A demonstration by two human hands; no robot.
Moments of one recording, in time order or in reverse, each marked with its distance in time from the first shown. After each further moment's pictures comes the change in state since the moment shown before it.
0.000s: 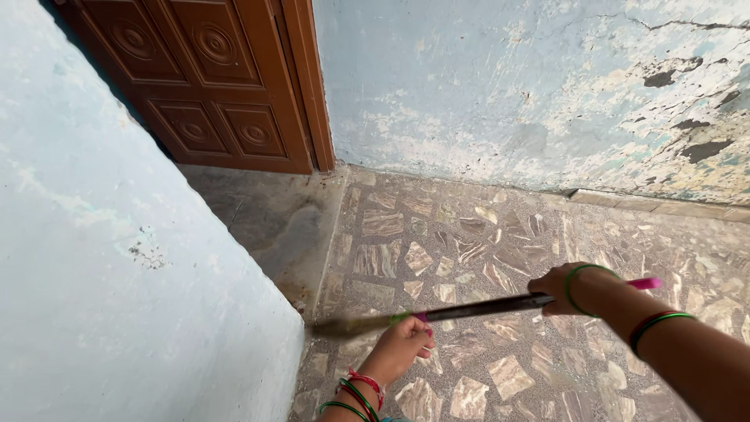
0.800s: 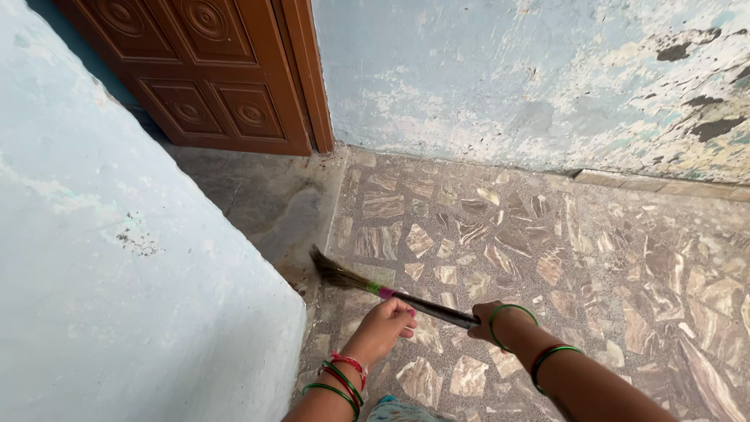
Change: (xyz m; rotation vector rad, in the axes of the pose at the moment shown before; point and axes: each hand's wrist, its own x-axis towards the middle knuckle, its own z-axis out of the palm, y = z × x) left_hand -0.004 -0.011 -0.028 -0.019 0.092 -0.015; right_hand 0.074 -0.113 0.073 0.486 -0.080 -0.032
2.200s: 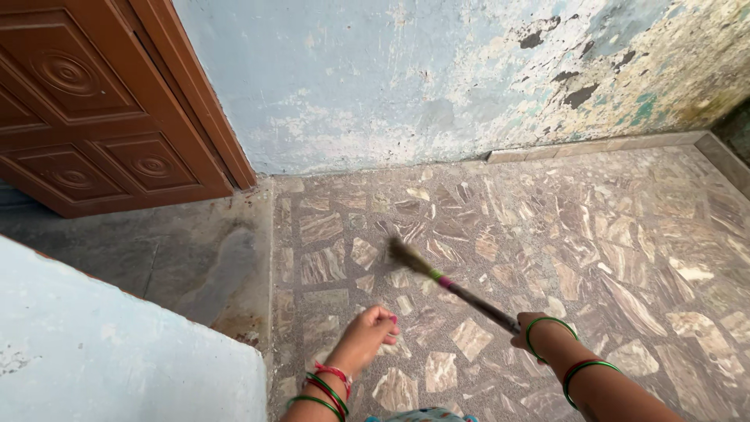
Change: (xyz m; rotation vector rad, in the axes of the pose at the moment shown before) left_hand 0.046 0.019 0.043 0.255 -0.177 -0.005; right_hand -0.018 0.166 0.081 0.487 0.115 0.423
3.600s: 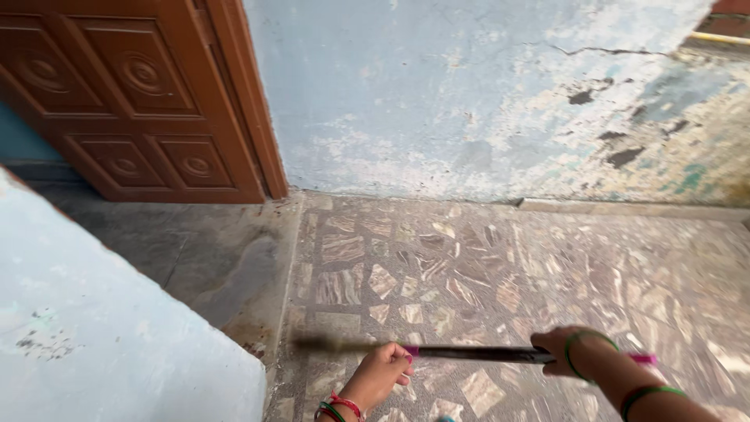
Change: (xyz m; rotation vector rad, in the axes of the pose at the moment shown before) left_hand 0.013 -0.018 -0.007 -0.188 0.017 0.010; right_hand -0.061 -0.062 -0.113 -0.687 -0.007 -0.298
